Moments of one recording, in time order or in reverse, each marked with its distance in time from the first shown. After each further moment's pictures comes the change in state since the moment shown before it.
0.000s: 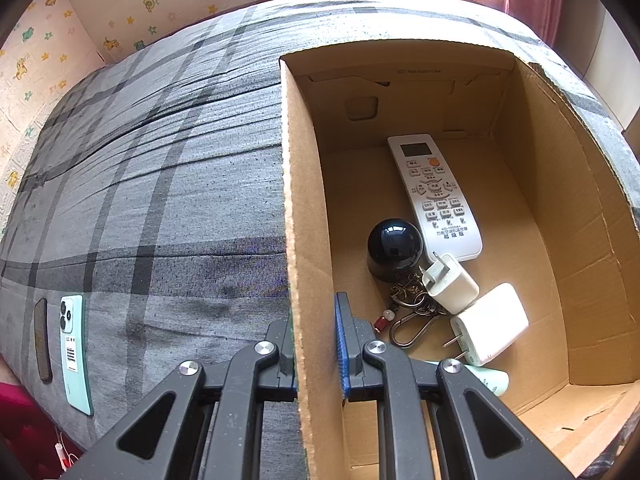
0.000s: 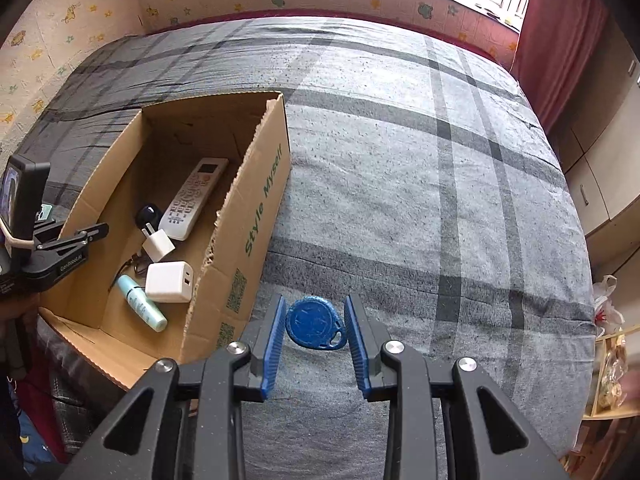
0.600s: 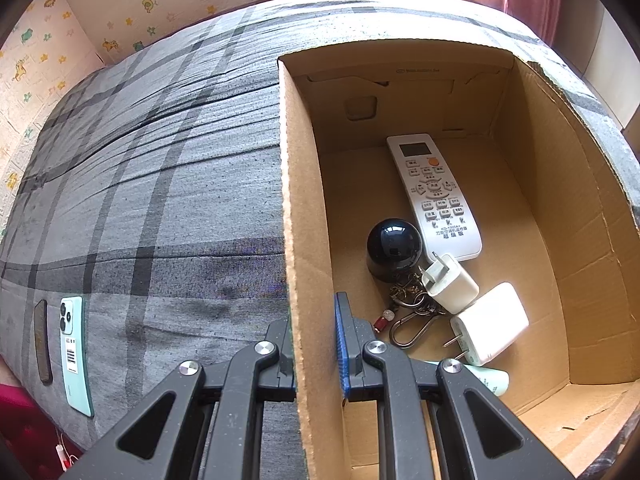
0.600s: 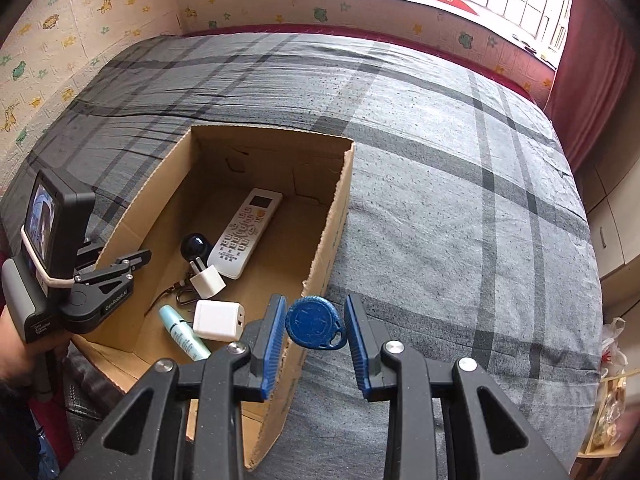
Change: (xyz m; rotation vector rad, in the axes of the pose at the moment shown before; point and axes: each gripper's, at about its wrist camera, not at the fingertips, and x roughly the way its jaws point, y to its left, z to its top) left arm 0.000 0.000 0.000 0.005 -0.001 -0.002; right arm -0.004 0.052 0.038 -0.105 -0.051 0.066
